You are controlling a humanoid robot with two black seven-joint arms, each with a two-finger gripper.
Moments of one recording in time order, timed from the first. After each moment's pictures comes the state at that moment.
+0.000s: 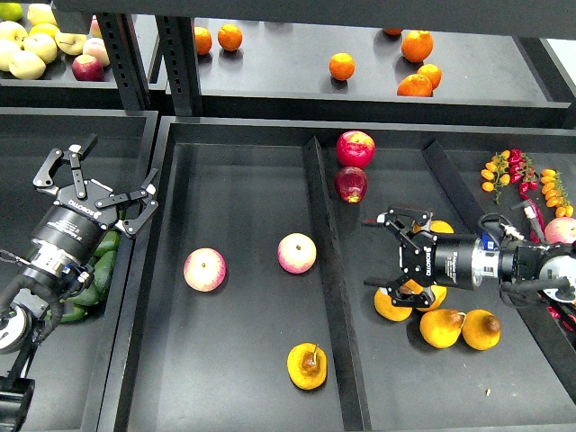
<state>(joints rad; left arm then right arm) -0.06 0.00 -1.59 -1.28 0.08 -0.40 0.31 0.72 -0.58 0.46 1.08 -0.06 0.58 -0.49</state>
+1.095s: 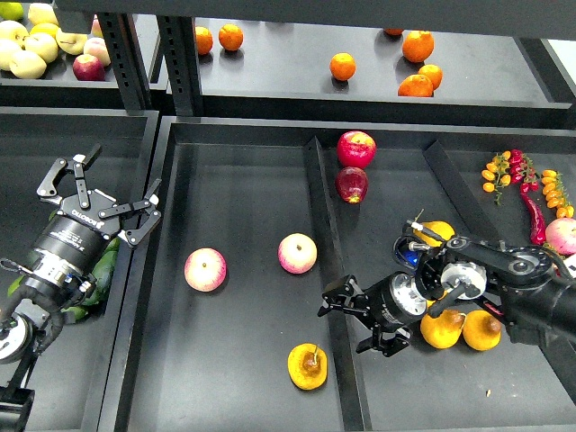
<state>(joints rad) -0.03 0.00 -1.57 -1.29 0.08 -0.41 0.31 0.91 -0.14 -0.03 0.70 -0.27 0.58 -0.49</state>
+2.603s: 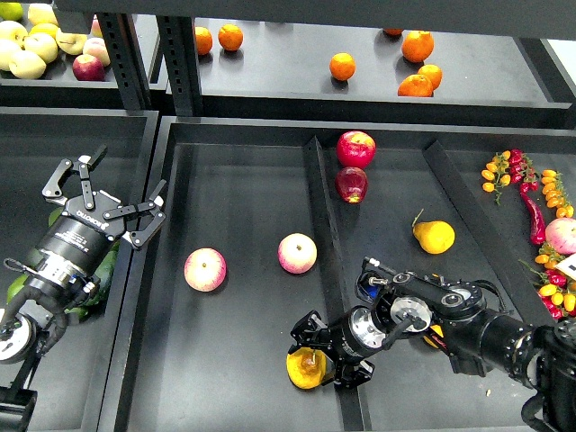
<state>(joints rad) -0.03 0.00 -1.55 -1.29 0.08 -0.41 0.30 0.80 0.01 -0.02 0.55 -0.30 0.58 -0.49</state>
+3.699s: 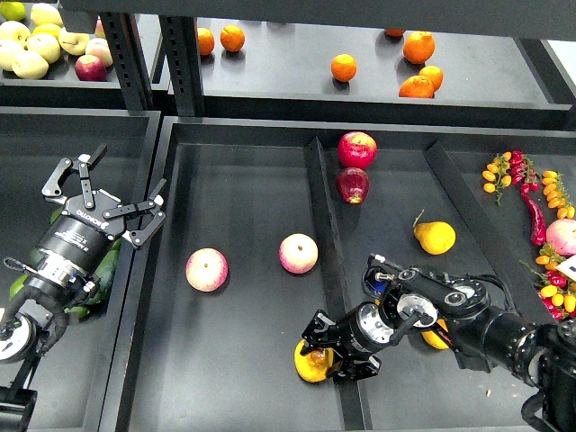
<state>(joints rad) -0.03 0.00 -1.55 -1.29 0.08 -0.41 0.30 0.85 -0.01 0.04 0.51 -0.31 0.58 -0.49</state>
